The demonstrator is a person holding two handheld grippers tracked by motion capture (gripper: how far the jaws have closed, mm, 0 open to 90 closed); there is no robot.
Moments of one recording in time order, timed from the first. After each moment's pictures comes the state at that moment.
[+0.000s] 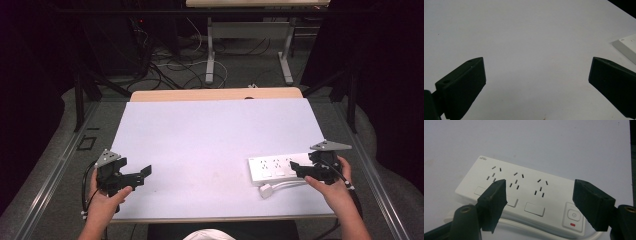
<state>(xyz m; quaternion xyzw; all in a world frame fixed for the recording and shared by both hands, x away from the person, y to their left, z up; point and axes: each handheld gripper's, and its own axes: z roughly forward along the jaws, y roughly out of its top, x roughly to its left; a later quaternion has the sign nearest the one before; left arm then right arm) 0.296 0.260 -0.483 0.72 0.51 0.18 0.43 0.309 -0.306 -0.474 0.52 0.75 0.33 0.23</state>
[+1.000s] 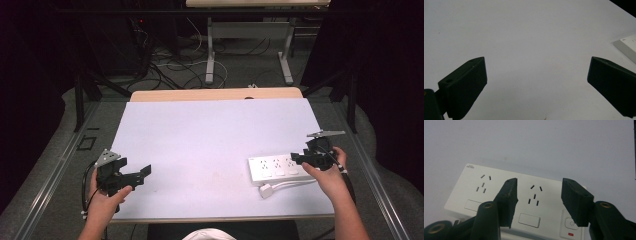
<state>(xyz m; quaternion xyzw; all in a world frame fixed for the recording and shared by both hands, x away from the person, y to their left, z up) 0.297 0.260 -0.484 0.72 0.51 0.18 0.43 0.343 -0.305 -0.472 0.57 0.74 0.30 0.19</state>
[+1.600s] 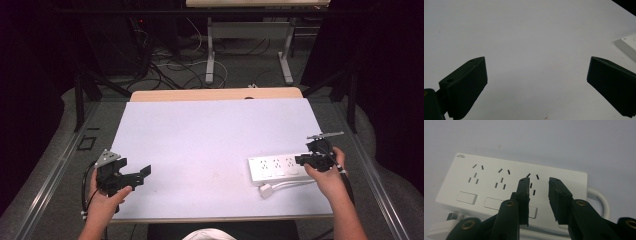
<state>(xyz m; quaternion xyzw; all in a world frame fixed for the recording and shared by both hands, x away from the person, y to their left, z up) 0.296 0.261 -0.485 0.72 0.52 0.17 0.43 0.346 -0.311 -0.482 0.59 0.74 0.27 0.16</state>
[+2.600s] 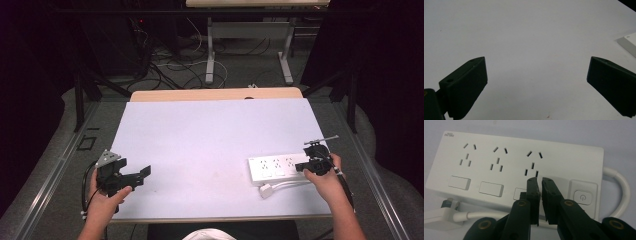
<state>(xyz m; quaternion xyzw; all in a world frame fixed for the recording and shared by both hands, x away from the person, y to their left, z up) 0.297 0.262 -0.488 0.72 0.52 0.18 0.43 0.346 -0.311 -0.503 0.62 0.74 0.23 0.11</state>
